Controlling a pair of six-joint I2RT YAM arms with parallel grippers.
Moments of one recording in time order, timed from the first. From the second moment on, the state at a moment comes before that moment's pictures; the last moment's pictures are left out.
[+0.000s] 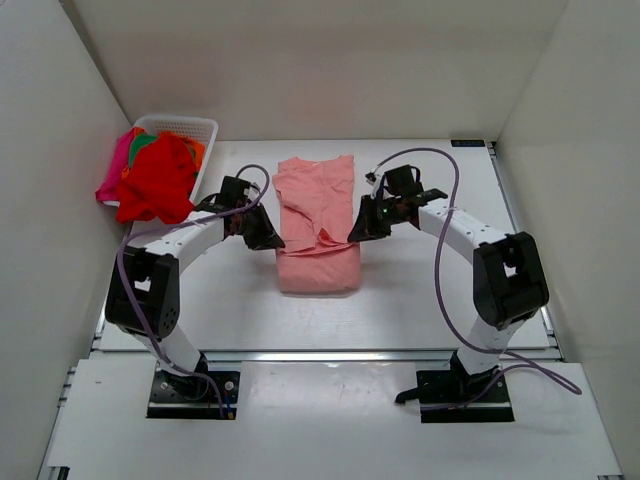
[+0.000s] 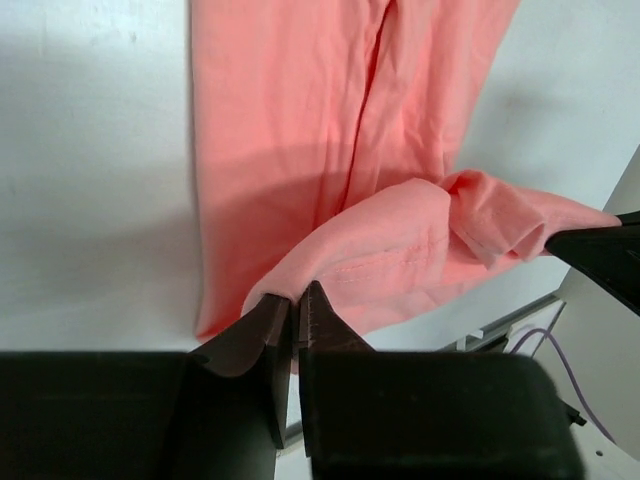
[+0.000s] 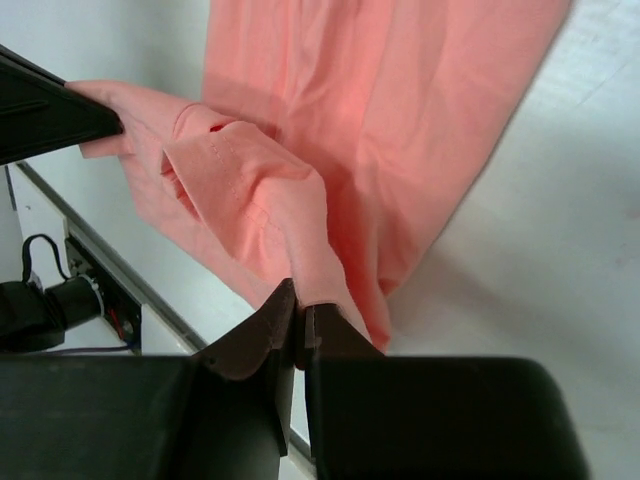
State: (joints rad) left arm -0.29 1.62 1.07 -0.44 0.38 -0.67; right arm 0.38 1.71 1.22 -0.43 -0.56 0.39
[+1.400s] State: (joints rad) left arm -0.30 1.34 0.72 -0.09 0.30 -0.79; right arm 0.31 1.52 0.88 -0.11 -0.55 0.46
